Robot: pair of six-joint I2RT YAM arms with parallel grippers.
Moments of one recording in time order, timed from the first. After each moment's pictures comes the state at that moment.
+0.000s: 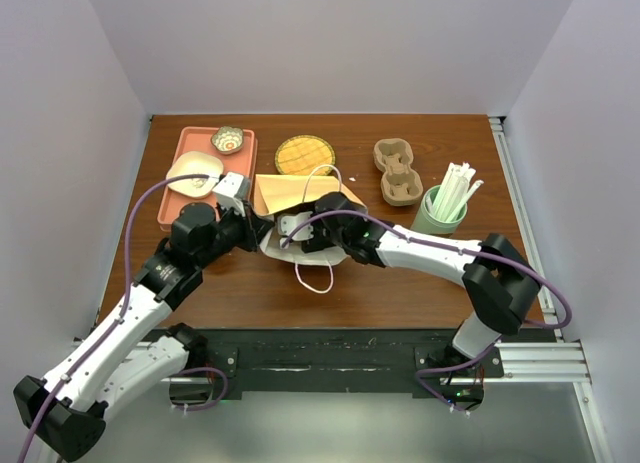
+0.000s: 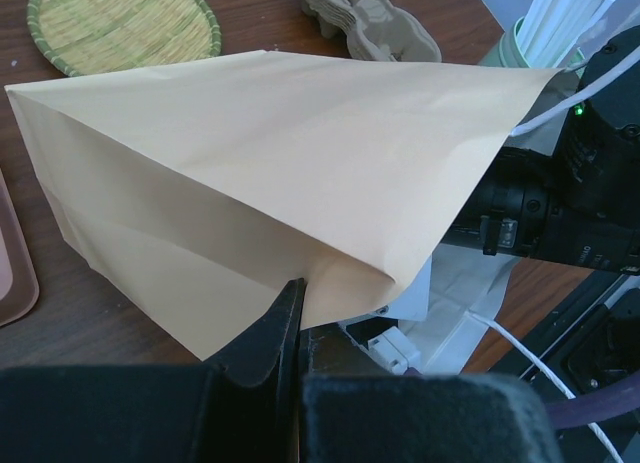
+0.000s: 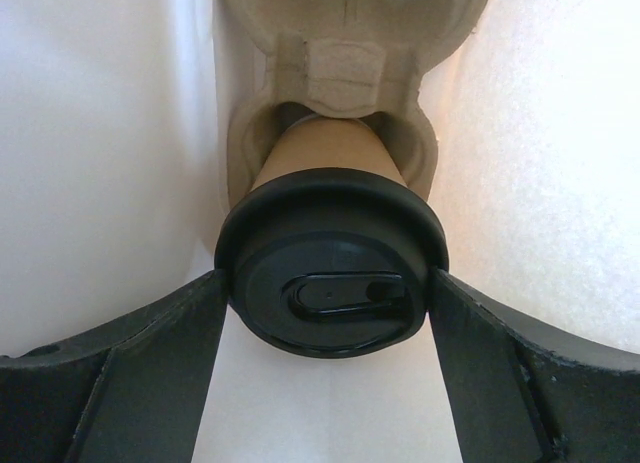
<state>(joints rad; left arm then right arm) -0.54 0.78 0.74 -0.26 0.11 -0.33 0.90 1.64 1.04 -0.01 0.23 -1.01</state>
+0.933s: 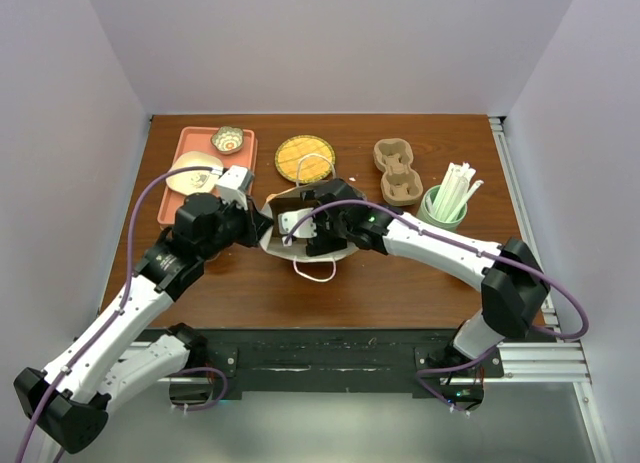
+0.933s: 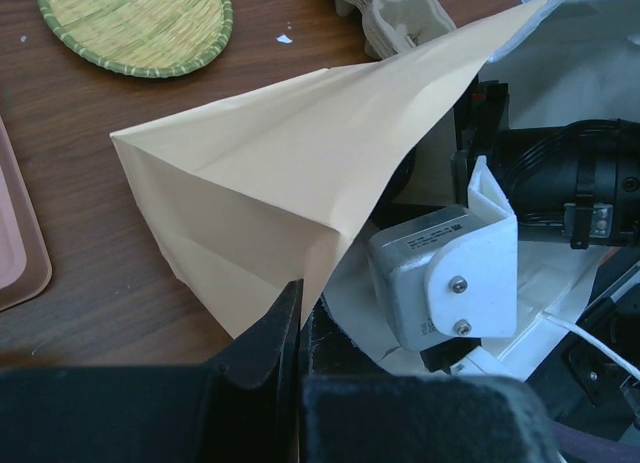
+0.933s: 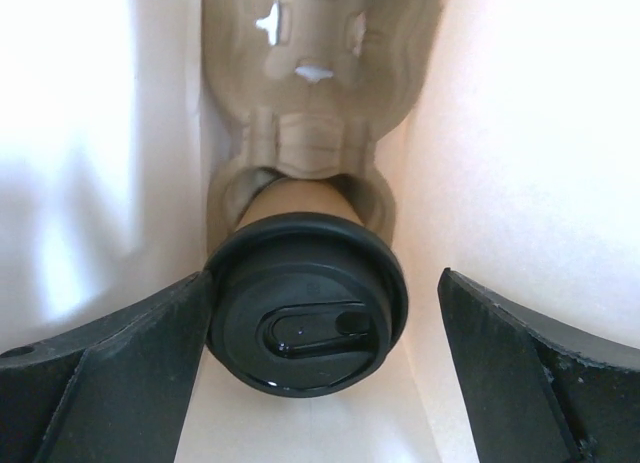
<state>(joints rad) -0.54 0.85 0.83 -0.37 0.10 -0.33 0.89 1.59 1.21 -0.38 0.10 -0.99</state>
